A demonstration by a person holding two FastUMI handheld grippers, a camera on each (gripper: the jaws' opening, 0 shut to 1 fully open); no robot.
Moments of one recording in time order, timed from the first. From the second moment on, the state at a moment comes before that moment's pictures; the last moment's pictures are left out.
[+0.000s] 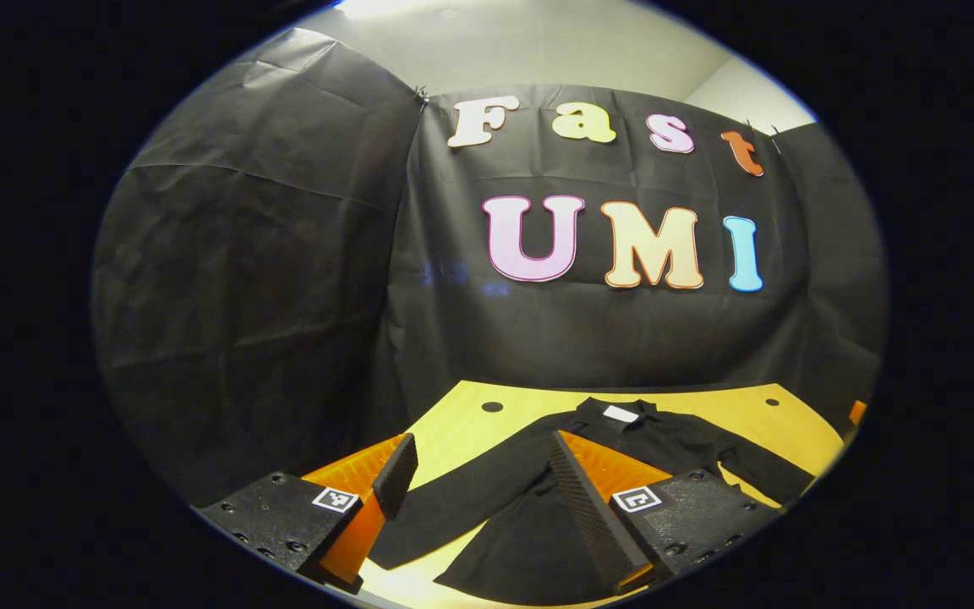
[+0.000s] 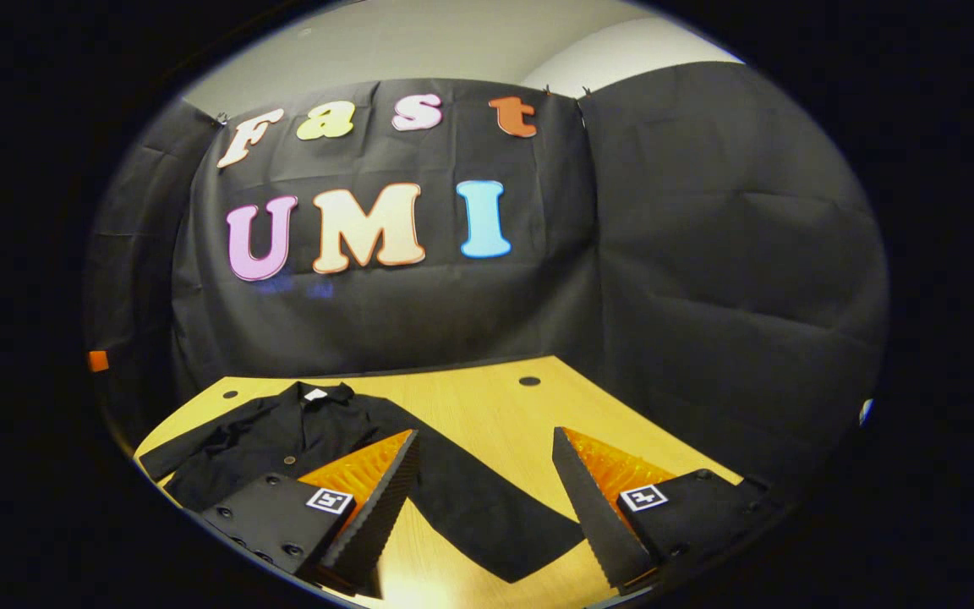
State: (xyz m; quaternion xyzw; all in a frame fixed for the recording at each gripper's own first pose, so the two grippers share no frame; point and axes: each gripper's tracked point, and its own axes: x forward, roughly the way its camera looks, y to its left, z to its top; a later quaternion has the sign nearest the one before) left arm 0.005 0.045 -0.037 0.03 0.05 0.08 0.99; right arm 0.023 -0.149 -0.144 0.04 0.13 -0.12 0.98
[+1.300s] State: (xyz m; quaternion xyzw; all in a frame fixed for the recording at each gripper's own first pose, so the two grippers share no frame) left arm -0.017 0.062 -0.047 0.06 0.08 0.13 0.99; right arm 0.037 -0.199 -0.315 0.06 0.31 -0.13 0.94
